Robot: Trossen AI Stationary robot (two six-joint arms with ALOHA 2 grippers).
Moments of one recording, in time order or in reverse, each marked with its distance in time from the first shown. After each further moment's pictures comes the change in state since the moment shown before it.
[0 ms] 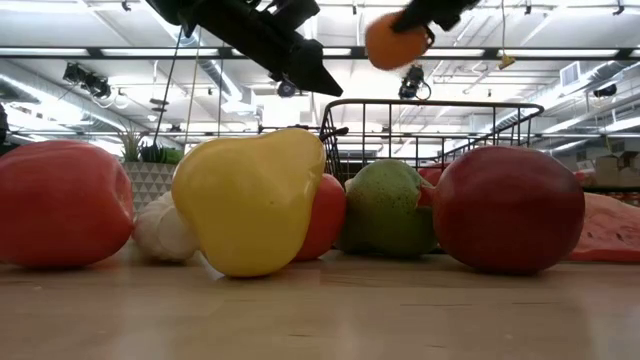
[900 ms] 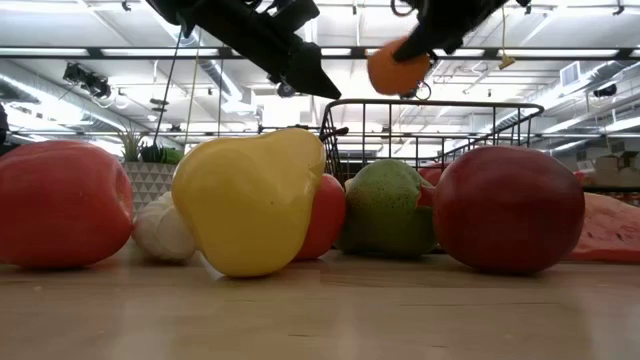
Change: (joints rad) left arm -0.001 0.000 0.000 -0.023 0.000 -0.003; right arm -0.004 0.000 -0.116 0.084 0.019 -0.001
